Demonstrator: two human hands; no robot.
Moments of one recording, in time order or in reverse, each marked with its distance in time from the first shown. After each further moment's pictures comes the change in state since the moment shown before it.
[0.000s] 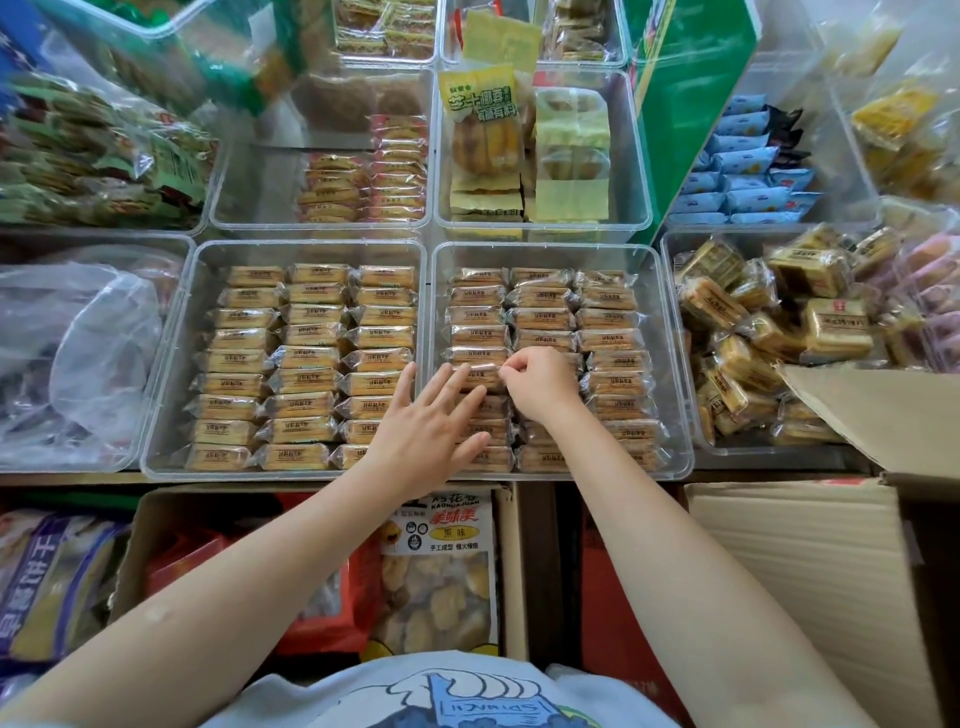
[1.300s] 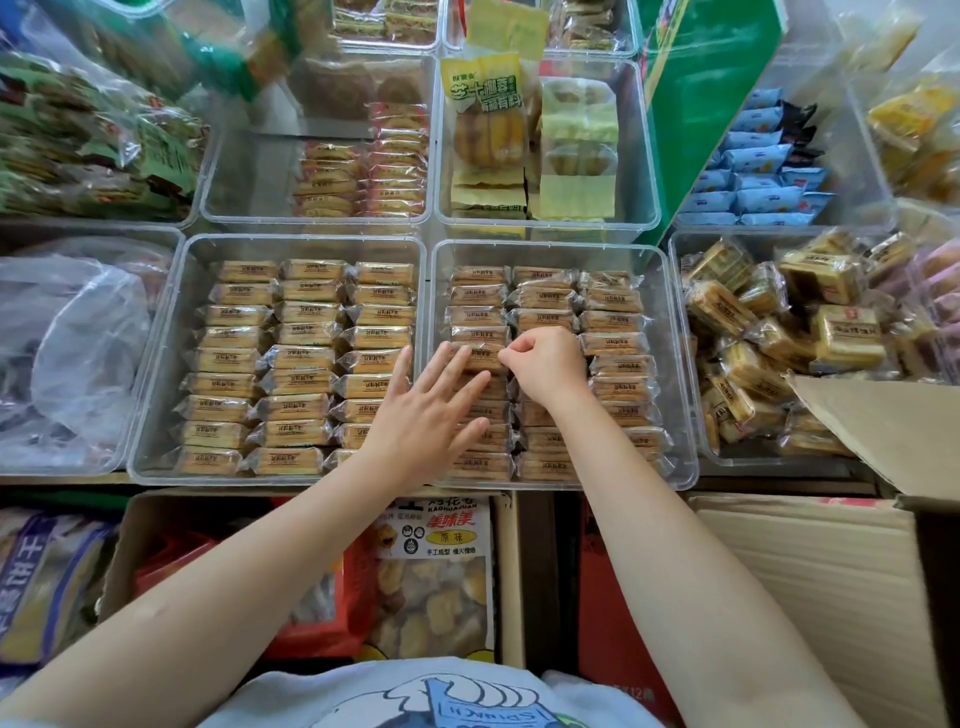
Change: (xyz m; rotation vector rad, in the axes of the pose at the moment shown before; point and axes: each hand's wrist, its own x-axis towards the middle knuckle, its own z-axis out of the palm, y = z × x) left_hand 0.017 -0.010 0.002 -0.013 0.096 -0.018; right_hand 0.021 -0.007 -0.011 0.022 0.084 -0.017
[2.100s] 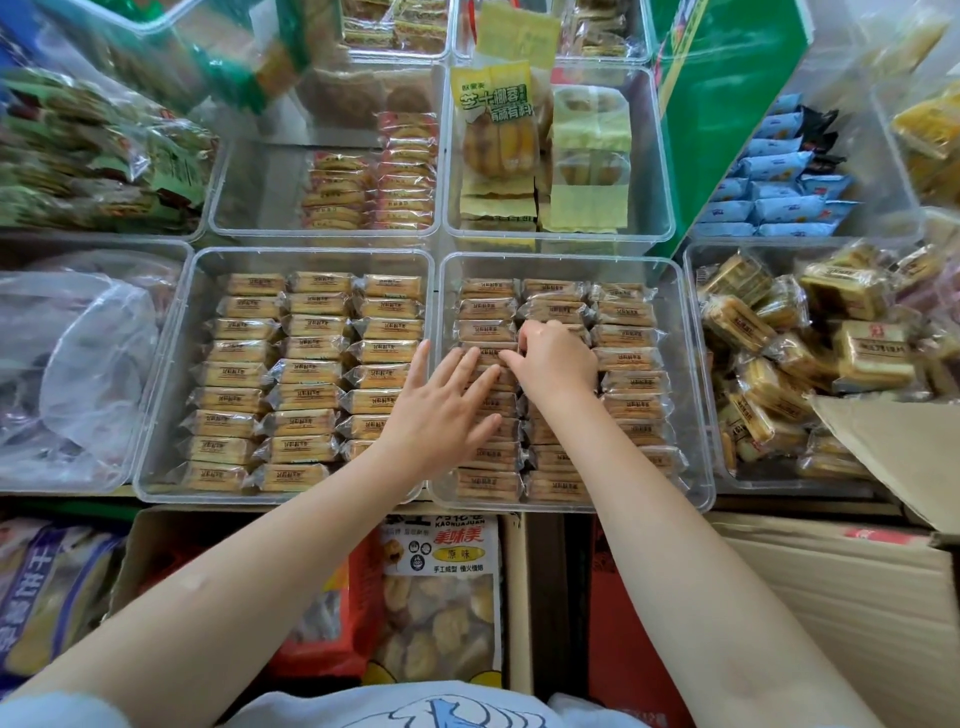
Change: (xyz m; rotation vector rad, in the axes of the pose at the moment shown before) left_hand 0.030 -0.004 -0.005 0.045 -0.044 -0.002; right_hand 0.020 -0.013 0.001 -0.503 0.070 -0.143
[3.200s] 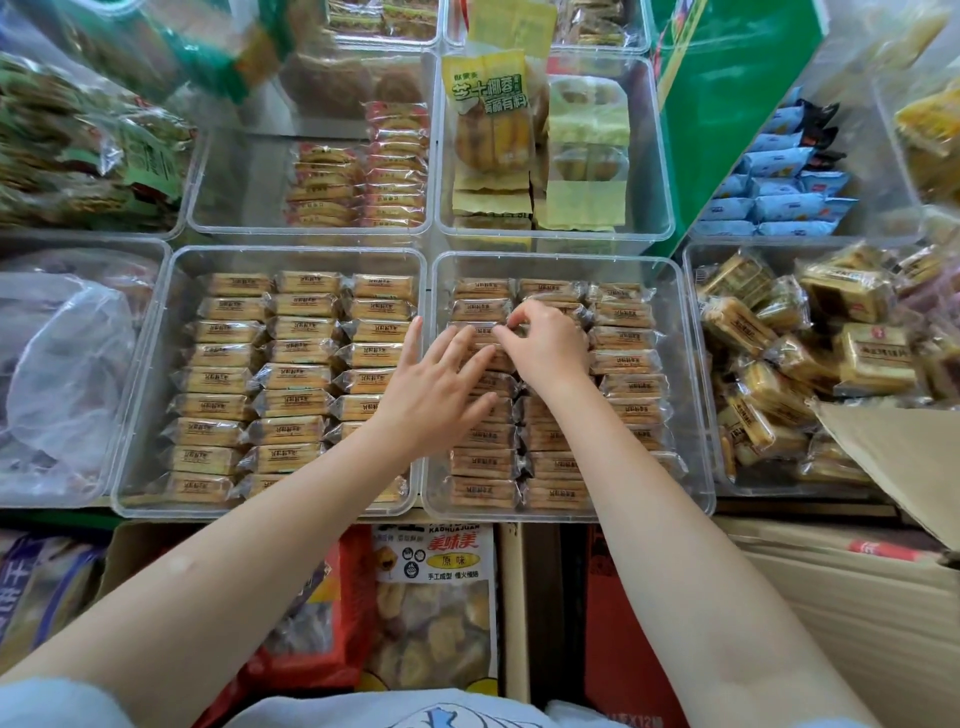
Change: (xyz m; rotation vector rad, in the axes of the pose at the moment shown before) left_hand 0.026 -0.015 -0.006 -0.020 0.067 0.015; right_hand 0.021 0.001 -0.001 0.334 0.022 0.055
